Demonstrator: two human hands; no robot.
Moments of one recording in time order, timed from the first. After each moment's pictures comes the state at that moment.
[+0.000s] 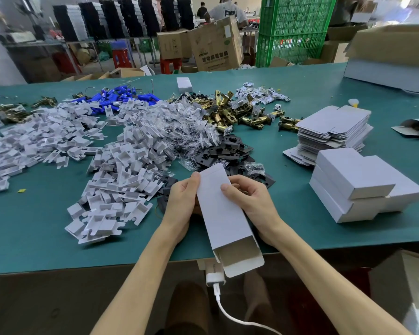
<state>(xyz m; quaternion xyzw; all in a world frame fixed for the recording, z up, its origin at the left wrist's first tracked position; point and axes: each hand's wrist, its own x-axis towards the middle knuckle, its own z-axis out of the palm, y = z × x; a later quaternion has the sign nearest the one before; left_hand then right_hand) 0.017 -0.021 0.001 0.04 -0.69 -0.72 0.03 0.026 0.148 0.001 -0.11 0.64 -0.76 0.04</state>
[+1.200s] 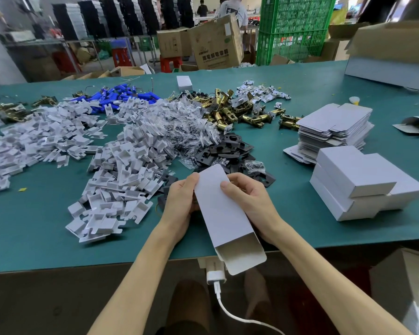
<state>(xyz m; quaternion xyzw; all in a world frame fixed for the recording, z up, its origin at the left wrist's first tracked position) 0.017 -0.023 0.000 0.06 -0.65 -0.76 -0.01 0.029 0.148 0.004 -0.11 0.67 -0.74 0.04</state>
